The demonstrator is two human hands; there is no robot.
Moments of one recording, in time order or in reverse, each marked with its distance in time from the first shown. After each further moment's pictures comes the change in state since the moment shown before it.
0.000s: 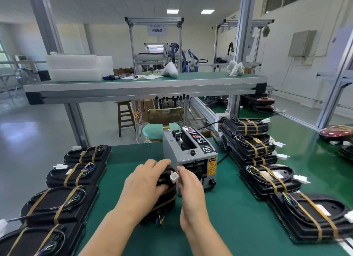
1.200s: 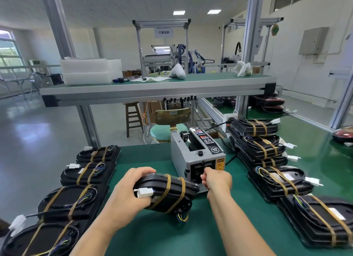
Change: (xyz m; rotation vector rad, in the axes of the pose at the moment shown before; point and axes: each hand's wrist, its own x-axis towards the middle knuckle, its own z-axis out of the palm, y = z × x) left_hand -0.035 -0.045 -0.020 -0.670 0.012 -0.063; right_hand 0.073 -0.019 -0.031 -0.219 0.484 0.154
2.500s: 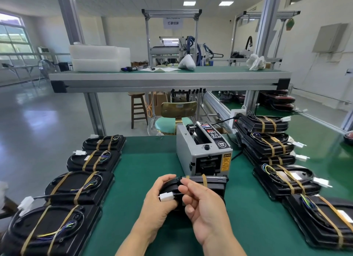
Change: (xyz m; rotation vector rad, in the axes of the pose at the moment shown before) left_hand -0.018 -0.023 0.081 -0.469 0.061 -0.293; right_hand -0.104 0.031 -0.028 0.256 -0.509 0.175
